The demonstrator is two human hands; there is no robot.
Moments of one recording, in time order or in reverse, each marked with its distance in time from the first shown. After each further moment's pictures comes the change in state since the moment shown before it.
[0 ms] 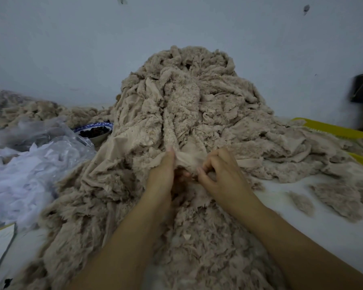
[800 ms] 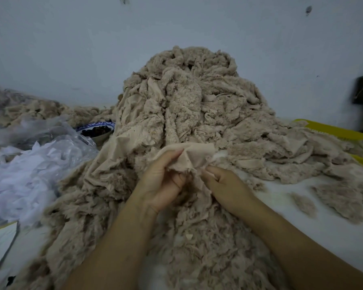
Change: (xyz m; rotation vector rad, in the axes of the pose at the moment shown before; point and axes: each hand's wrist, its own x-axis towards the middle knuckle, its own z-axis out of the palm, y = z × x) left_hand -0.007 0.019 -0.010 -0.606 -0.439 -0.074; right_hand -0.003 0.006 0.007 0.480 -0.193 0.272
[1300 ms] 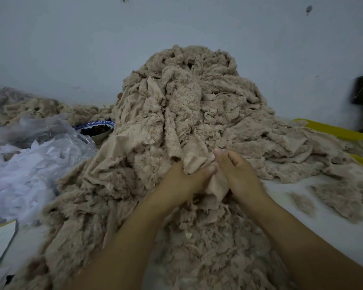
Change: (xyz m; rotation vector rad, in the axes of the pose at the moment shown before) left_hand -0.005 -0.023 0.005 1.025 0.042 0.143; right_hand 0.006 0.001 -0.013 0.360 0.212 0.051
